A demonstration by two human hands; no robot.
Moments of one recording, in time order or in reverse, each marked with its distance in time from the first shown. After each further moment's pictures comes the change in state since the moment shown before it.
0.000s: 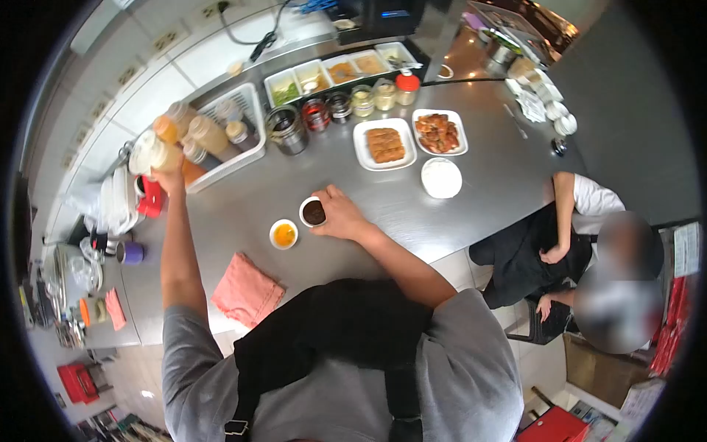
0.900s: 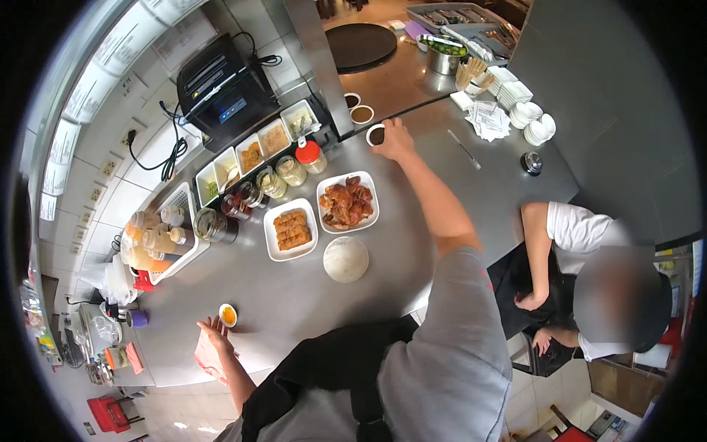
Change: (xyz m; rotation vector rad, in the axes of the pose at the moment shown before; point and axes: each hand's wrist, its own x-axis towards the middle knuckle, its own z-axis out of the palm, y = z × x) left_hand -0.319 0.197 -0.113 -0.298 -0.250 -1.025; right_hand 0.071 0.361 -0.351 -0.319 0.354 0.483
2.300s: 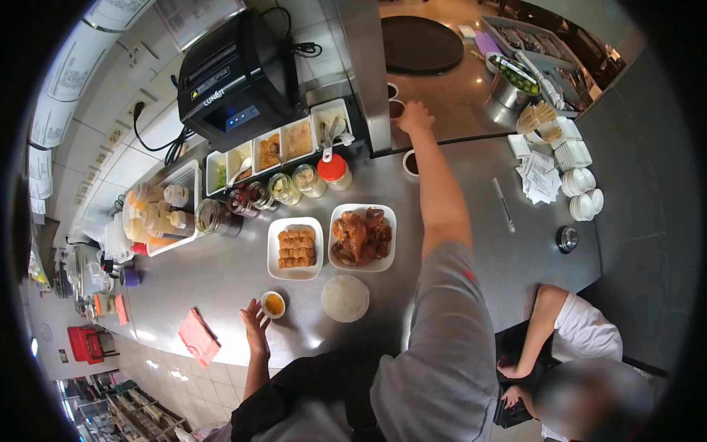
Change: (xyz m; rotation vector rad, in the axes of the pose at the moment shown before) left_hand -0.164 0.009 0.154 0.164 -0.315 -0.031; right_hand 0.186 -0.031 0.049 -0.066 -0.088 0.088
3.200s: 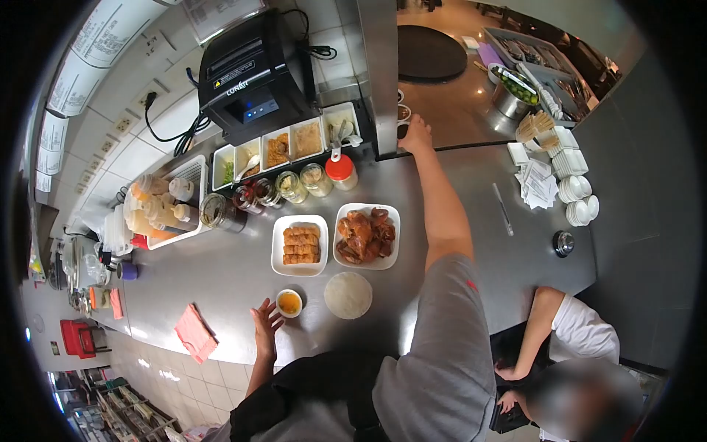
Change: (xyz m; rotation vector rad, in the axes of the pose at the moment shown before) left_hand -0.017 -0.003 0.013 -0.053 -0.137 -0.035; right_hand -0.027 0.015 0.025 0.132 0.056 -0.153
